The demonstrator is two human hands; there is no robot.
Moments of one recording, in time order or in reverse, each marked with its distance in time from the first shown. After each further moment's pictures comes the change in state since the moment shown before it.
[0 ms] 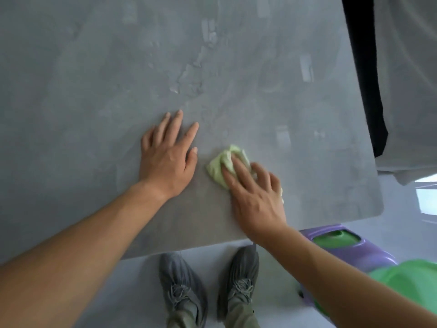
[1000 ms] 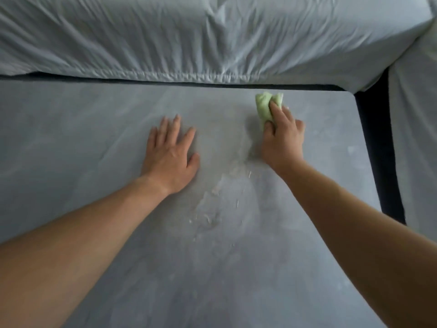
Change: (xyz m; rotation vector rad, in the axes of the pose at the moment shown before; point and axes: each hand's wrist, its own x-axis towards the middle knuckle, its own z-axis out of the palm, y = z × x) left_hand 0.245 -0.081 -0.044 -0.006 -0.108 -0.140; right_hand 0.383 0.088 -0.067 0.351 0.172 0.350
